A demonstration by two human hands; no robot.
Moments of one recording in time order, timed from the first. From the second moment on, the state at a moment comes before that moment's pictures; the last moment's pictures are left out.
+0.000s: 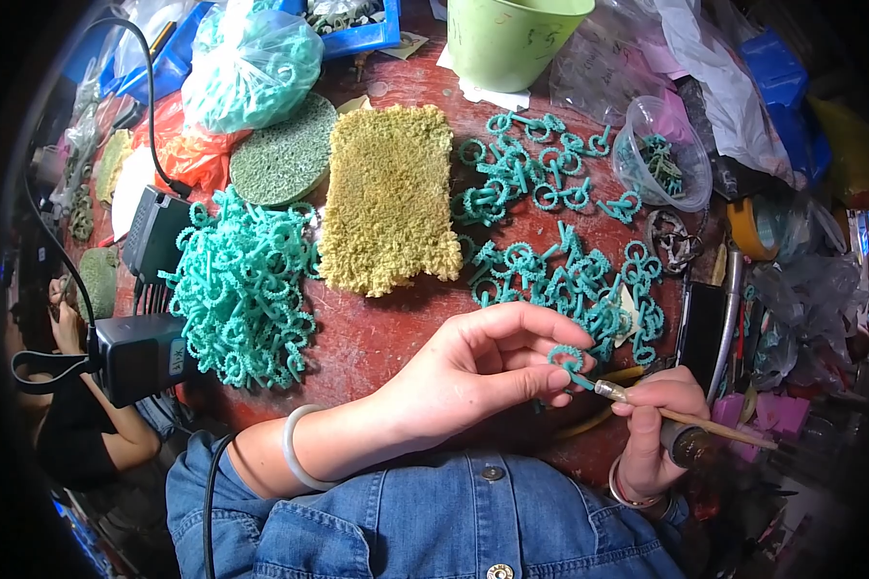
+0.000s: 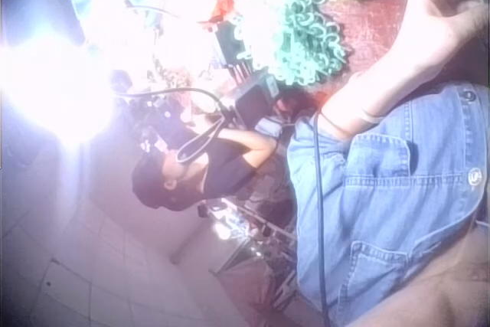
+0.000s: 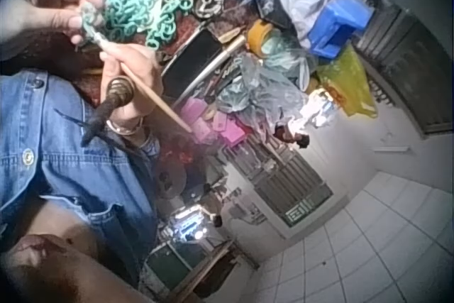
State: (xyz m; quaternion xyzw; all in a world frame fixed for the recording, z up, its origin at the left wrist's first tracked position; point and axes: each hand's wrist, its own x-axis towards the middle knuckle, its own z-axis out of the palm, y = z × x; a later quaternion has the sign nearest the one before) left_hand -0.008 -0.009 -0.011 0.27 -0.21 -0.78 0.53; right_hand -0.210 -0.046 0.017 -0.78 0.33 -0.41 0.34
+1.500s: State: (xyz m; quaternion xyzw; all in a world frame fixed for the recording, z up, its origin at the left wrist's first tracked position) left_hand -0.009 -0.010 -0.011 0.27 -0.22 -0.77 0.53; right_hand -0.213 -0.046 0.026 -0.79 0.35 -0.39 0.33
